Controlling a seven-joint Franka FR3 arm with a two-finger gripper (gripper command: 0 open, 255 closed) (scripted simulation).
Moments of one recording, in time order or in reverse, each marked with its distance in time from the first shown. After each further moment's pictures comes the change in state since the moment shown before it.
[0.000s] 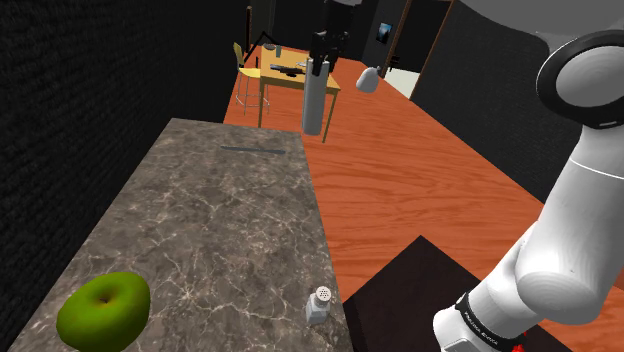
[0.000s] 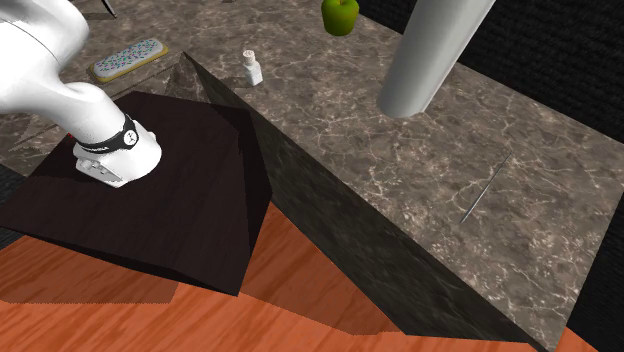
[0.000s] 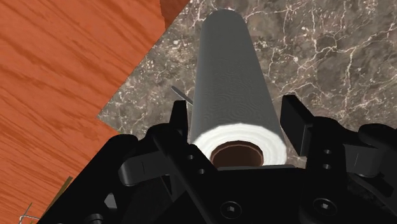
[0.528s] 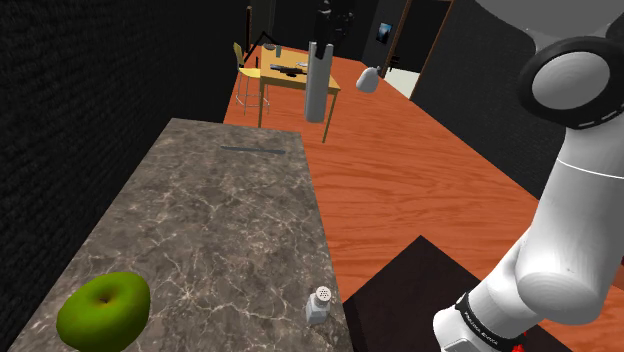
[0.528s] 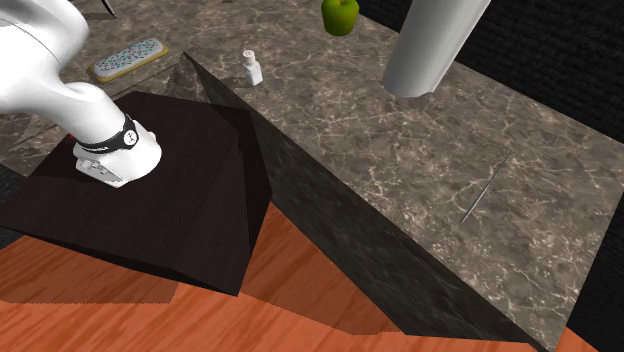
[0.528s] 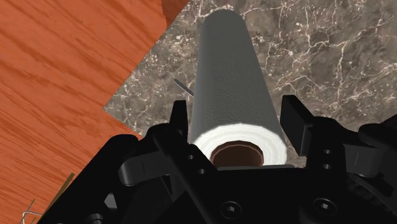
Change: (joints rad) arm 0.006 0.072 0.001 0.222 -0.004 -0.150 -0.006
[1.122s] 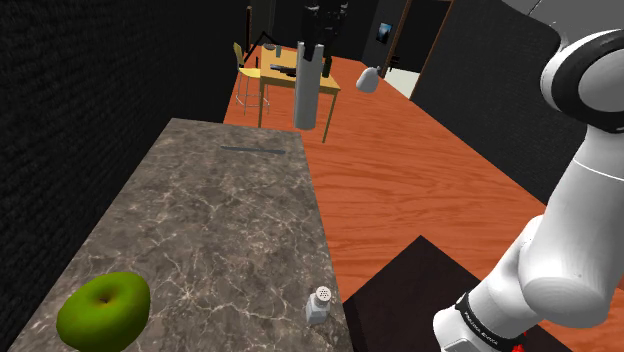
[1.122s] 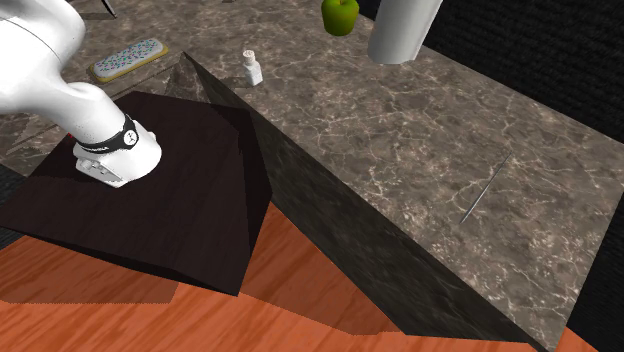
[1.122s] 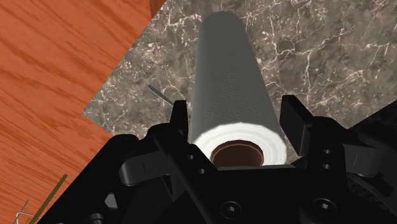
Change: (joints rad) arm 0.083 -0.092 0.043 -0.124 -0.017 0.023 0.123
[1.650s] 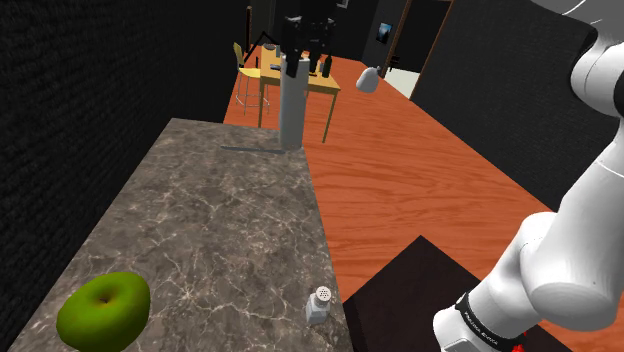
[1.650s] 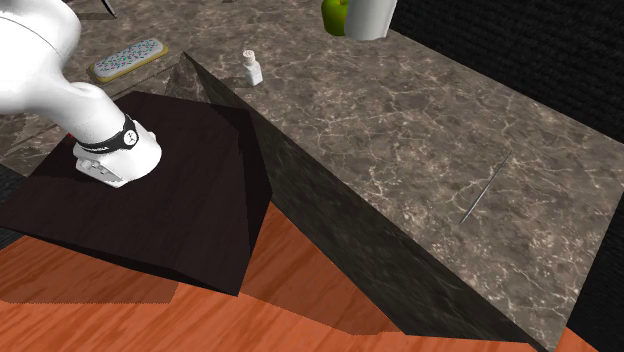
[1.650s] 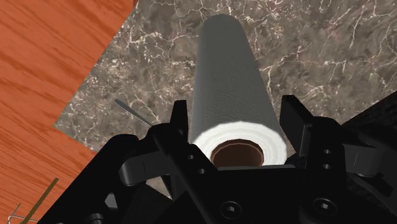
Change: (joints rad) arm 0.095 -0.122 0.069 -0.214 -0.011 0.078 0.173
